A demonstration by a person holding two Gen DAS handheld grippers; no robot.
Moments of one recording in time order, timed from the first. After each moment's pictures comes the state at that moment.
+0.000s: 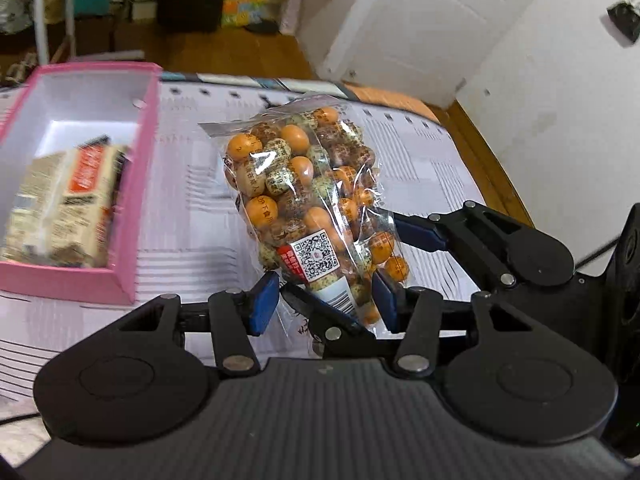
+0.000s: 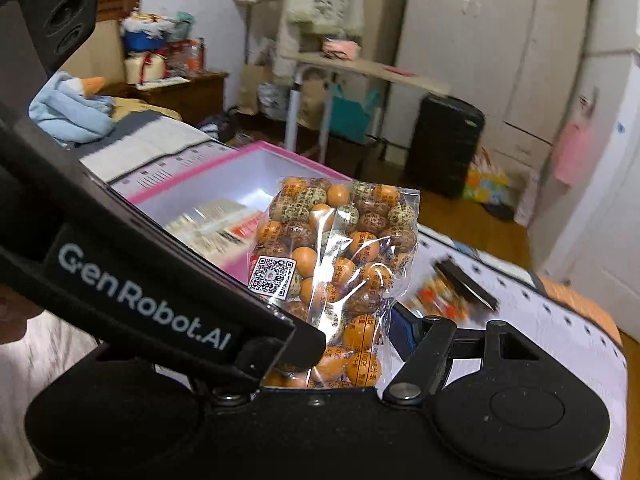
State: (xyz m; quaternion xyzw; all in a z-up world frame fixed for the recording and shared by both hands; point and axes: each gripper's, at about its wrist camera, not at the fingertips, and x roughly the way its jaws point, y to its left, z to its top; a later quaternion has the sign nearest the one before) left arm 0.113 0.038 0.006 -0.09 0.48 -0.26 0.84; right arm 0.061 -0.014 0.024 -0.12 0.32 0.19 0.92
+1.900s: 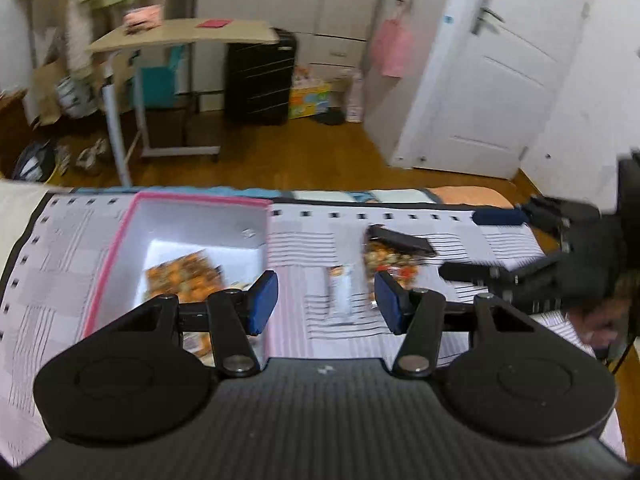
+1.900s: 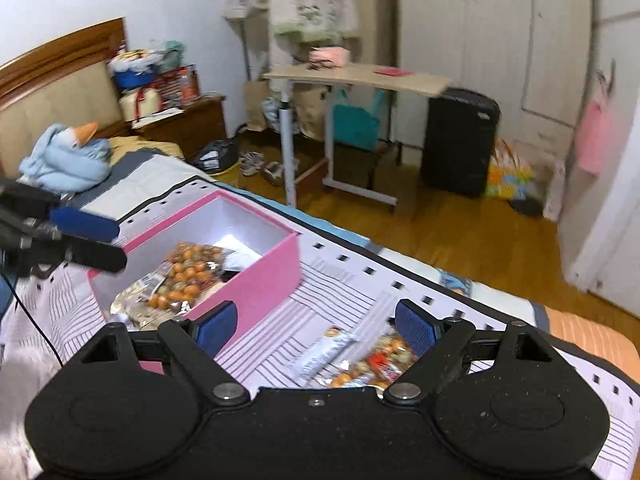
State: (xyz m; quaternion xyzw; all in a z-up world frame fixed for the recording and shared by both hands) left arm 0.176 0.082 0.066 -0.03 0.37 -0.18 0.91; right arm 0.187 -0.123 0.073 -0.05 0.35 0.23 0.91
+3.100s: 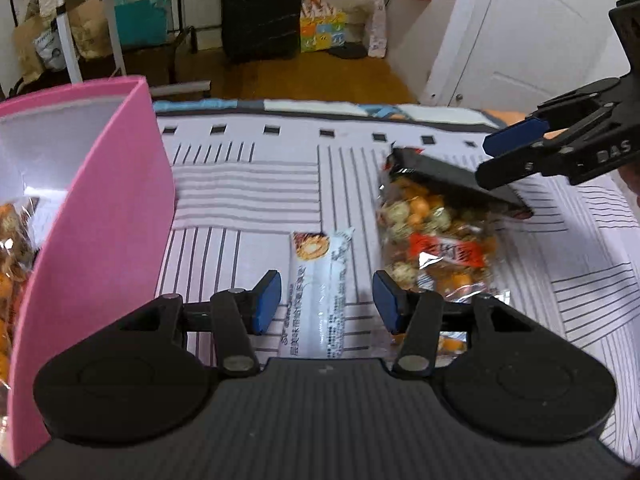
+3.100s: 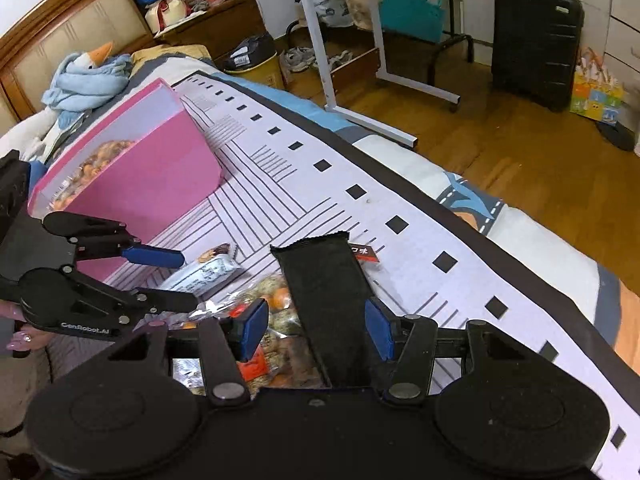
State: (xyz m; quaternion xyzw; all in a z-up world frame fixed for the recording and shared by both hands) left arm 0.317 -0.042 -0.145 -0.02 0.45 -0.13 0.88; right arm 0.369 -0.208 -0.090 -0.07 0.48 0.37 0.80
